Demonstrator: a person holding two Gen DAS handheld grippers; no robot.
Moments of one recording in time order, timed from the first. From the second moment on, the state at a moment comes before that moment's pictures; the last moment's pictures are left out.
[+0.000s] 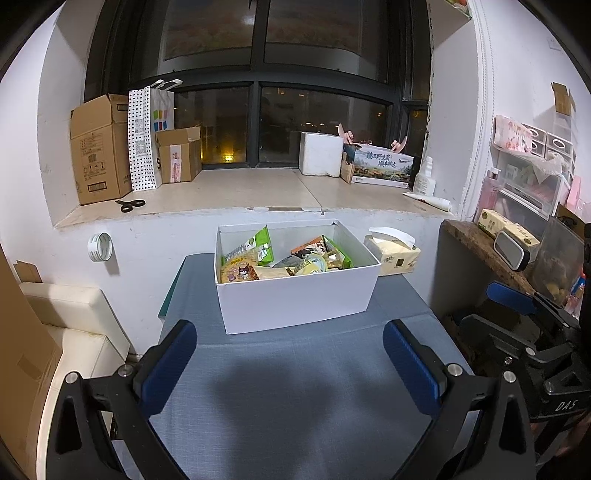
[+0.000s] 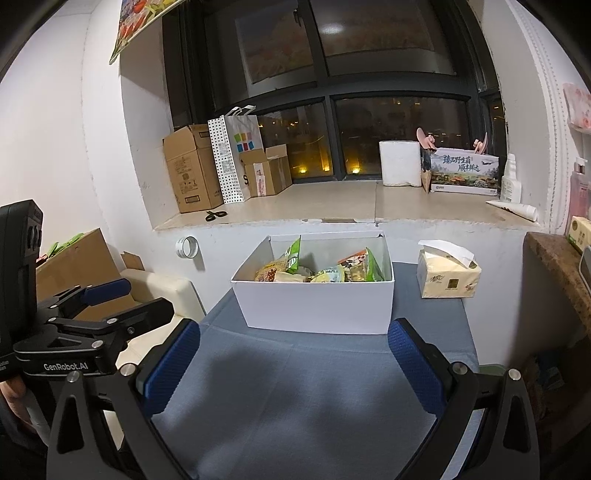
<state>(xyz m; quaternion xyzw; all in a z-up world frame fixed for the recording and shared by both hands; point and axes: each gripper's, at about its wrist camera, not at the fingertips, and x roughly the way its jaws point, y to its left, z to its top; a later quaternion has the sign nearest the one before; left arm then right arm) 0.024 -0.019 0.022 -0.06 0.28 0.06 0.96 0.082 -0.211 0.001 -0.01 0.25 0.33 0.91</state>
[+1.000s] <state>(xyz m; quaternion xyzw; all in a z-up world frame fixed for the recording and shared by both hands) 0.024 -0.020 0.019 -0.06 0.29 0.06 0.95 0.081 -0.209 0.000 -0.01 0.26 0.33 0.91</state>
